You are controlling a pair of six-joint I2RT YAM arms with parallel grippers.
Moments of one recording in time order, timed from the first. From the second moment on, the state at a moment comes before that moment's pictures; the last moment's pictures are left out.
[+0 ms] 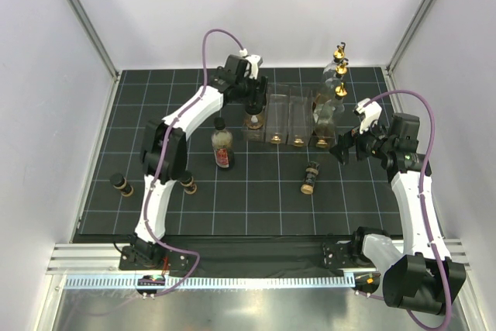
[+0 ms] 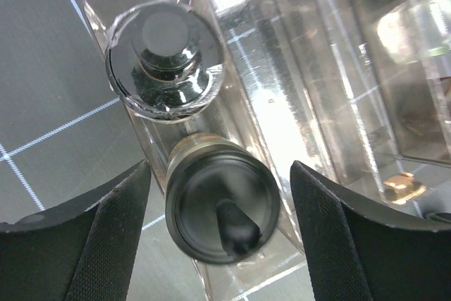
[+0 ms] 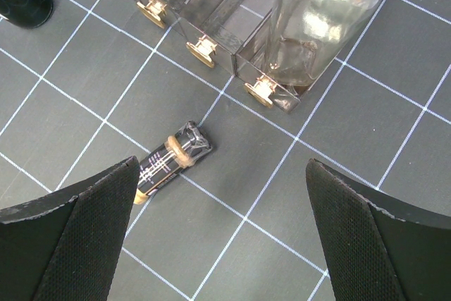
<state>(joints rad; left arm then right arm) -0.50 2.24 1.99 -0.45 0.16 -0.16 -0.18 0.97 0.84 -0.53 -0.64 -0.38</state>
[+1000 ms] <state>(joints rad) -0.43 1.65 1.76 -0.42 0.13 -0.10 -0.19 0.89 0.86 -0.68 -0.77 -0.68</state>
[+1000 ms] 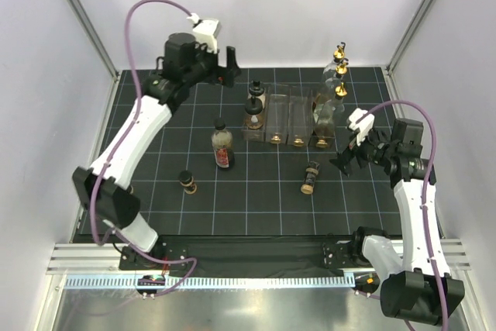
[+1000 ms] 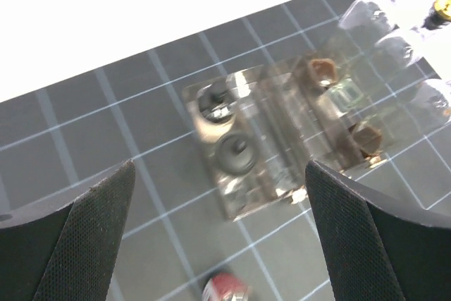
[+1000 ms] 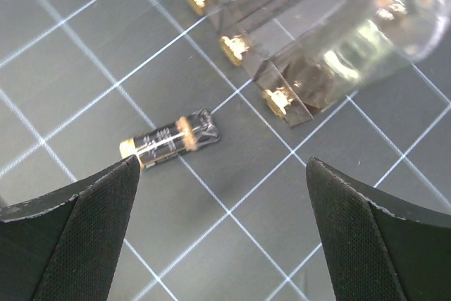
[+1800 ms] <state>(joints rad) -0.30 0.94 1.09 -0.42 -0.17 -0.02 0.15 1.12 0.96 -1.05 -0.71 -1.17</state>
